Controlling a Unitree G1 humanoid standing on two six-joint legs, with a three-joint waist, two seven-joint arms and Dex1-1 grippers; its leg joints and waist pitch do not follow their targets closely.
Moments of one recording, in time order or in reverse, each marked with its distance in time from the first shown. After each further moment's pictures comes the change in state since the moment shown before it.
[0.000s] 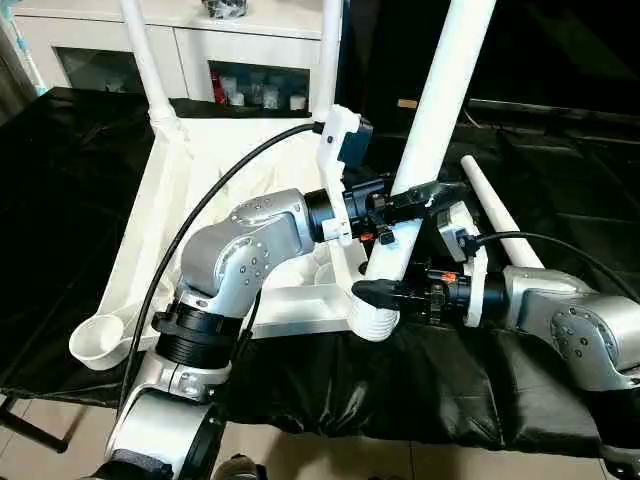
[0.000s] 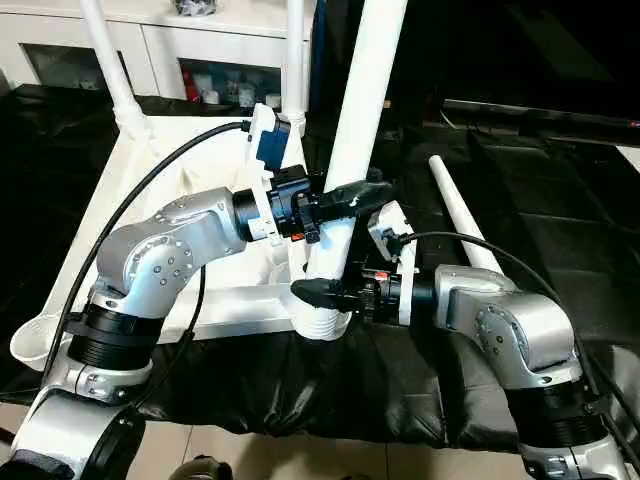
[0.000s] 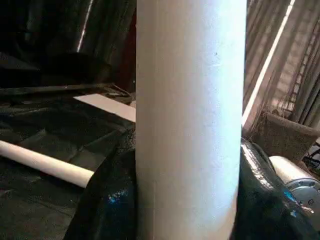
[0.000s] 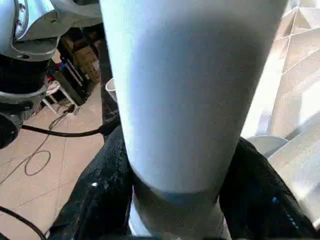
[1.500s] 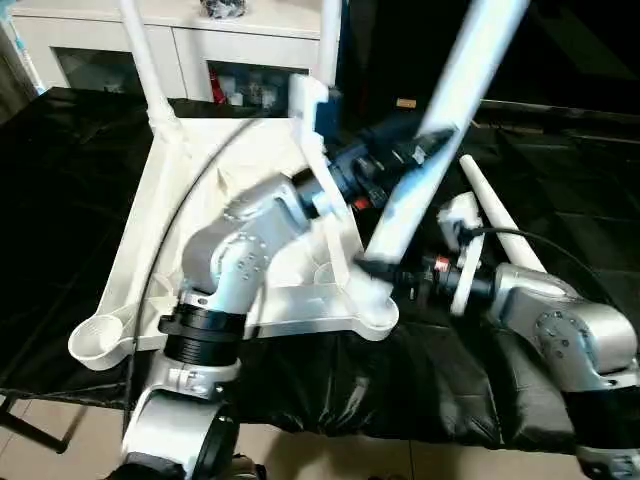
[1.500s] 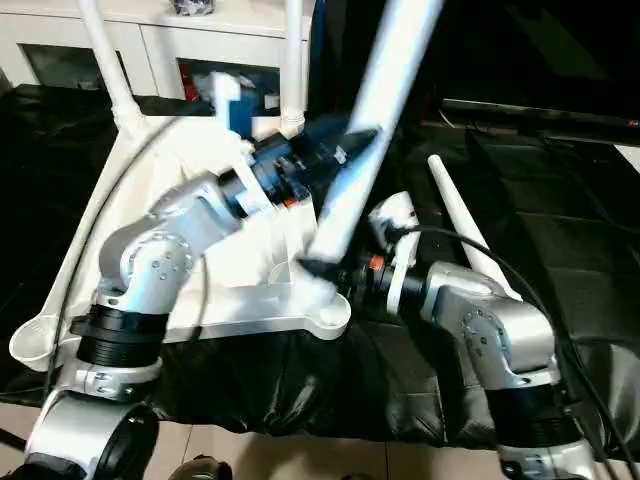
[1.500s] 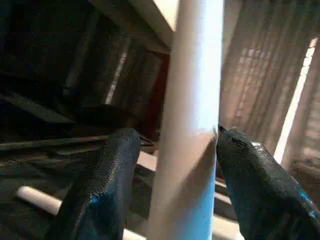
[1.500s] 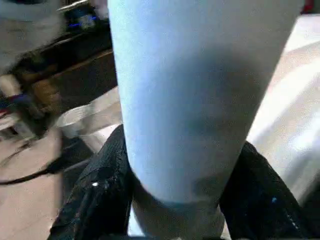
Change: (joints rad) left arm -0.001 -0.036 0.098 0.018 0.022 -0.188 0.078; right arm 0.010 0.134 -0.068 0.083 -0.074 -0.171 -0.187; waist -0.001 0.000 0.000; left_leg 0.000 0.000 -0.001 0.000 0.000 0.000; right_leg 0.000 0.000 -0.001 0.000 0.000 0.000
